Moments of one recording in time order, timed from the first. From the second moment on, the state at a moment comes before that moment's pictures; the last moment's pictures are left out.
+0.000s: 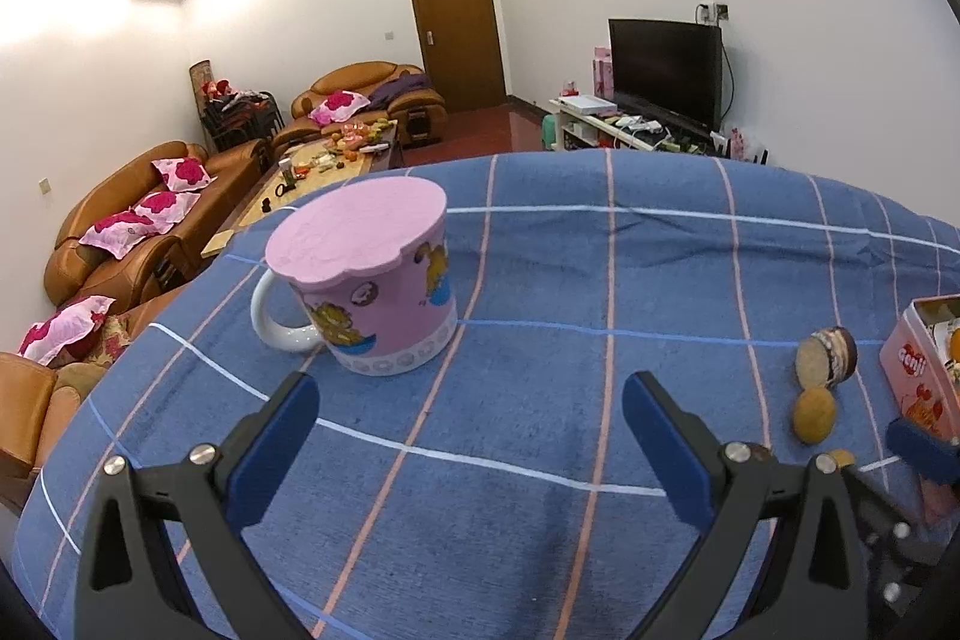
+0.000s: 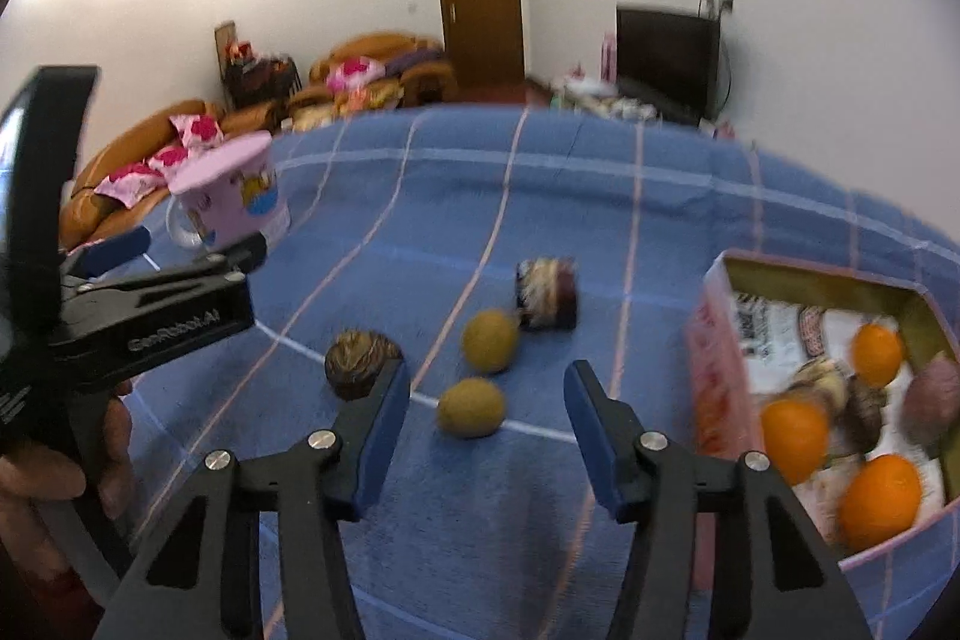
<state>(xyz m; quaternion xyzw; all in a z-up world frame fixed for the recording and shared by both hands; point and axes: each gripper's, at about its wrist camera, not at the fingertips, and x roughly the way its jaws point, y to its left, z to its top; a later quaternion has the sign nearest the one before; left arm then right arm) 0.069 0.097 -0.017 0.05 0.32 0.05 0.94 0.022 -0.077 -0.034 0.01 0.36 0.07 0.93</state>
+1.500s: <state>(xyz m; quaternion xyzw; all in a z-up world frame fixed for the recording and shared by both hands) 0.064 0.030 -0.046 0.07 0.42 -0.16 0.89 -0.020 -0.114 -0.005 0.04 0.27 0.04 0.96</state>
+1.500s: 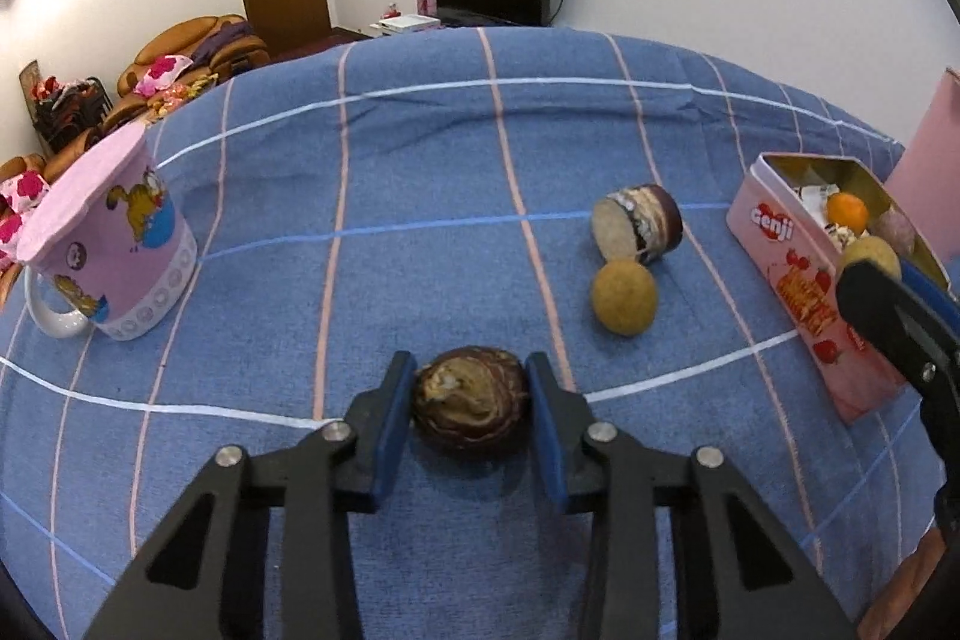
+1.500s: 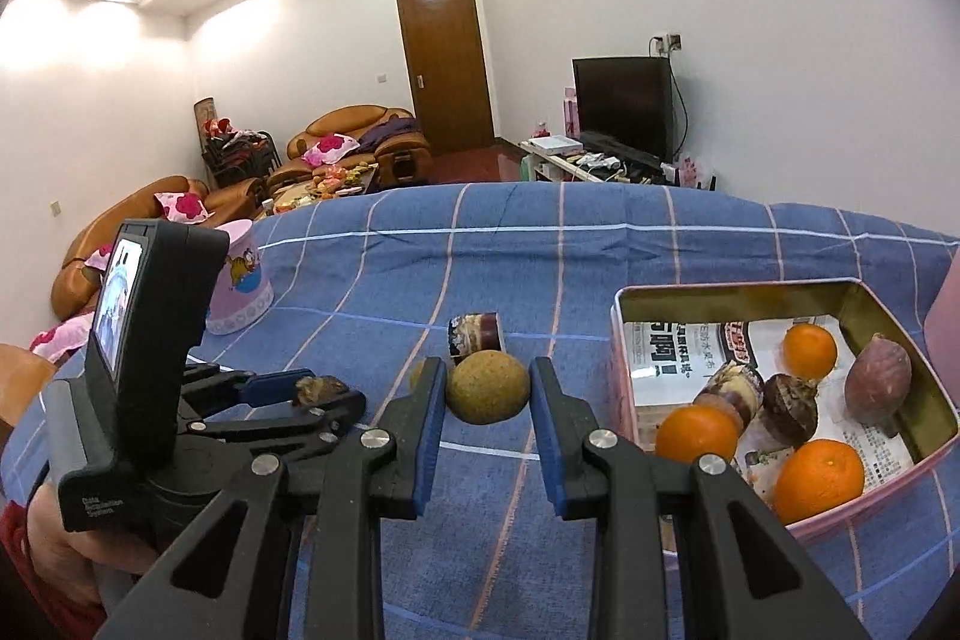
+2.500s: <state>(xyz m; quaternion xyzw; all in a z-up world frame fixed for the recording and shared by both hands) 0.023 0.063 -0.008 -0.01 0.27 -0.07 0.96 -0.049 -0.129 0.005 0.01 0.22 0.03 0.98</state>
